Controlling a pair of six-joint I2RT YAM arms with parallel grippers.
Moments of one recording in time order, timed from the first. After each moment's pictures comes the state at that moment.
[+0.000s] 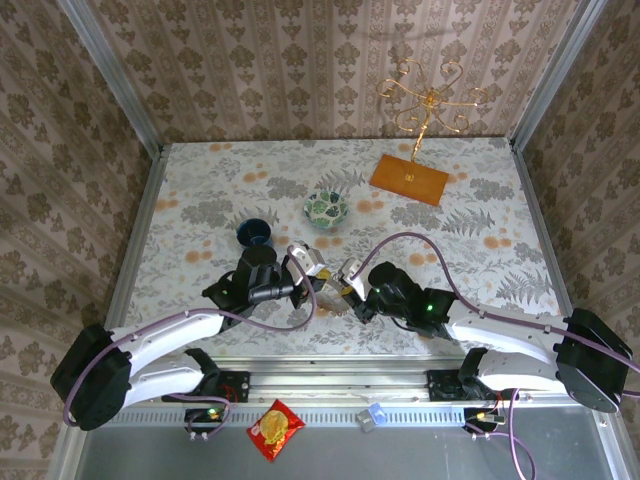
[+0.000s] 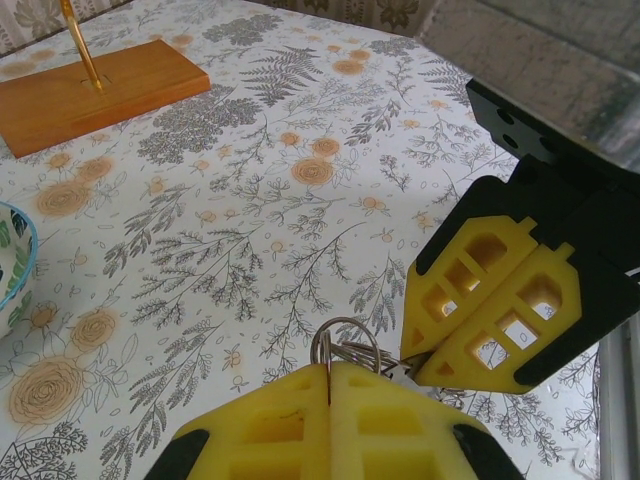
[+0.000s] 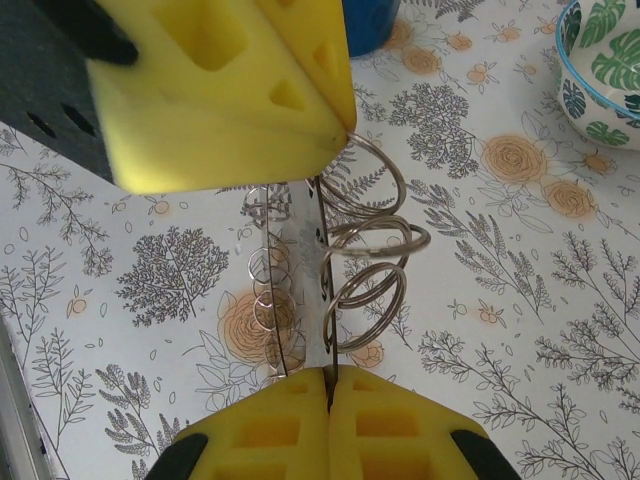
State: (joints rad) left arm -0.83 1.10 0.49 0.21 0.39 0.10; right arm 0.94 1.14 0.55 -0.03 0.05 0.00
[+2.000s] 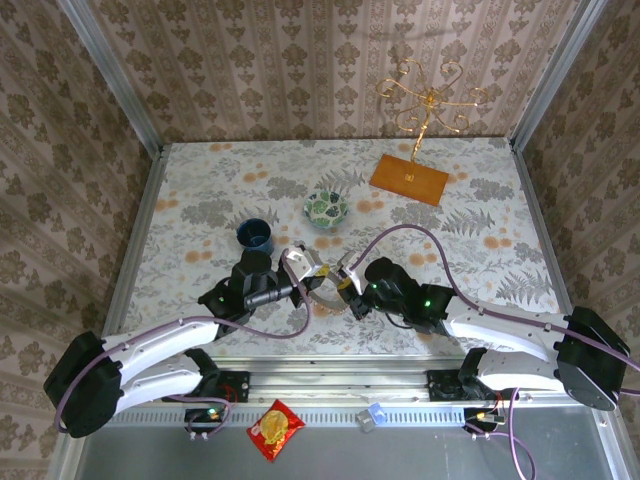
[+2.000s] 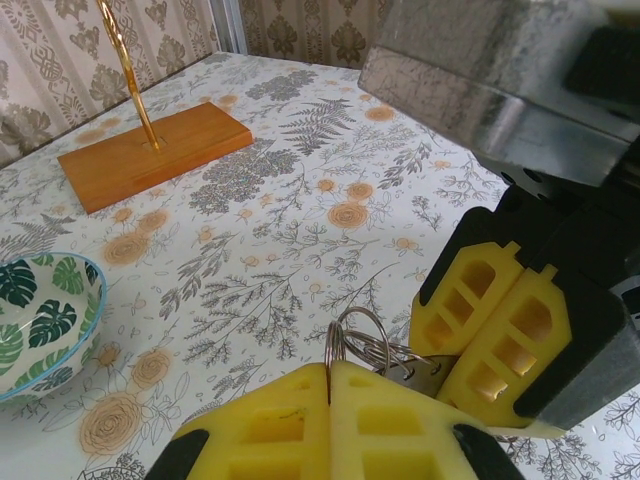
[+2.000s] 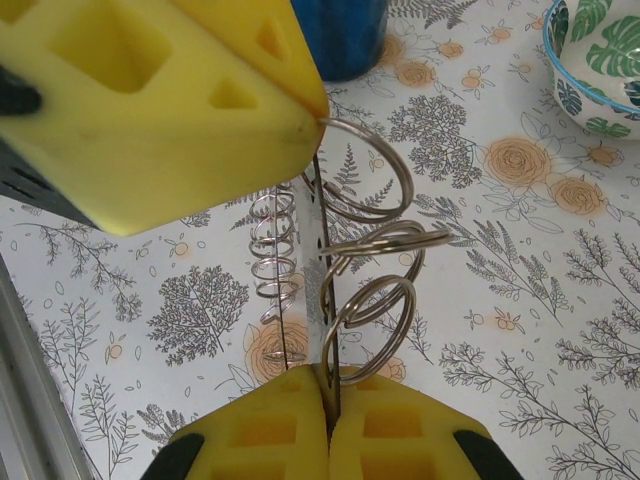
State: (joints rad) left arm -0.86 1.03 0.45 0.29 0.28 0.14; right arm 0.94 1.16 0.61 -0.07 0.05 0.13
